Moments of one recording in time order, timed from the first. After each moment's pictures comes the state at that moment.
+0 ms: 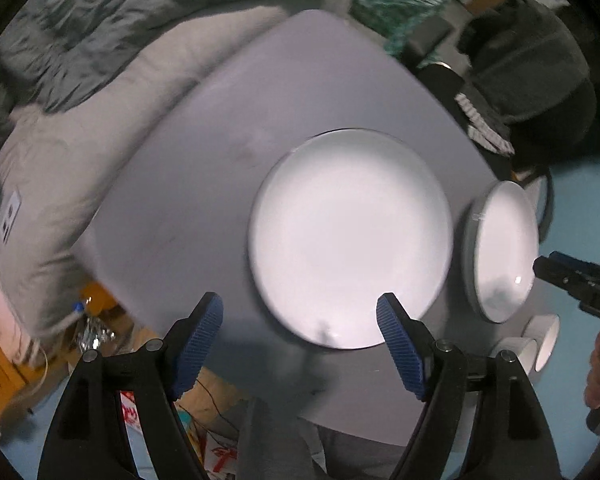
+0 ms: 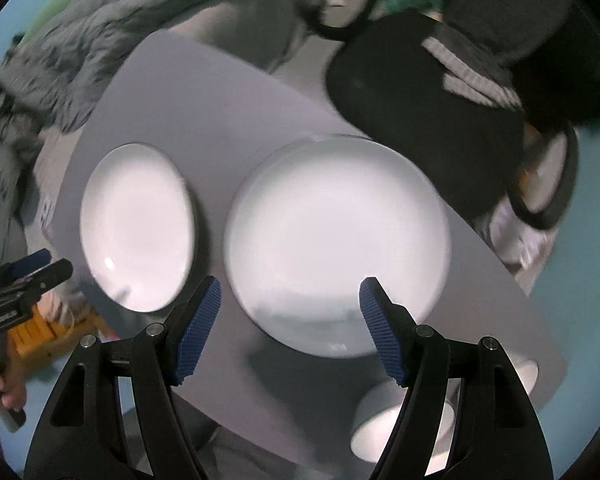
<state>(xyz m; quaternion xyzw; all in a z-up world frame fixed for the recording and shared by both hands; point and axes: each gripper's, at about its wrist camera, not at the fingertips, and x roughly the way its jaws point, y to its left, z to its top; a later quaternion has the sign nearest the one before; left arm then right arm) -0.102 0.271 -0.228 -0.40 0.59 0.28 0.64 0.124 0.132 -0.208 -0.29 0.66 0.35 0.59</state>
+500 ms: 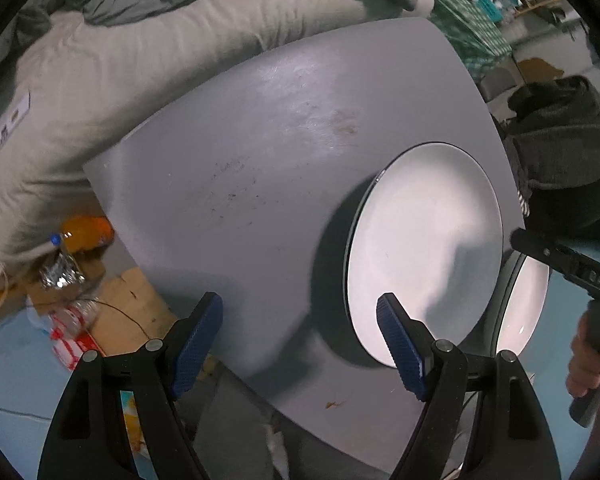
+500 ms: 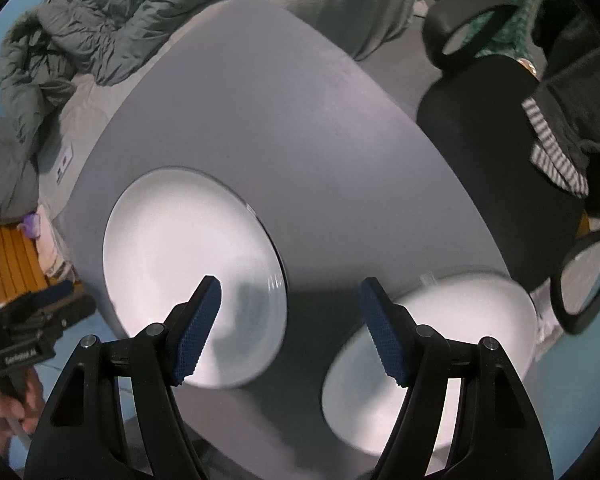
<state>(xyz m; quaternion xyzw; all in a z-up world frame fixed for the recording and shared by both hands) -0.153 0.294 -0.276 -0.51 0.53 0.33 0.59 0.097 0.238 -0.265 -0.35 0.65 0.43 0.53</state>
